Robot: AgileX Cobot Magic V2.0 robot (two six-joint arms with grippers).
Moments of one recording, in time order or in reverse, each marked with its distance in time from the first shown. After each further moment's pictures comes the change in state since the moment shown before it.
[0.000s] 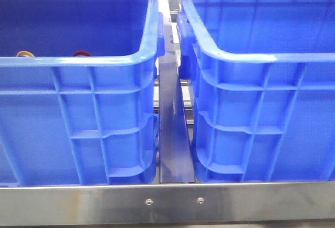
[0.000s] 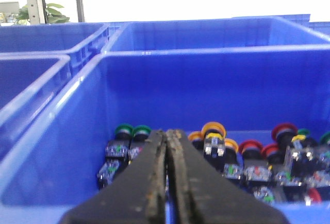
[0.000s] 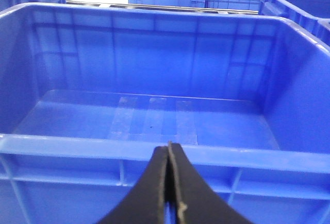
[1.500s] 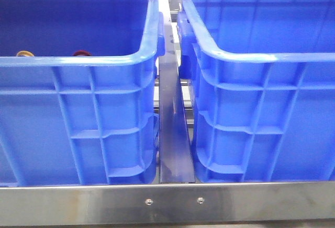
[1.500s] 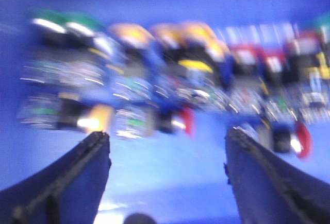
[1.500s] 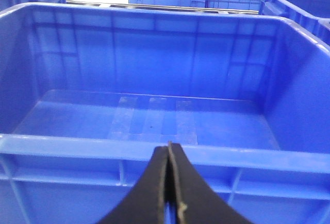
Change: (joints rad) left arm -0.063 1.372 -1.088 -0.031 0.790 0.004; right arm 0.000 0.000 0.000 0.000 0.000 0.000
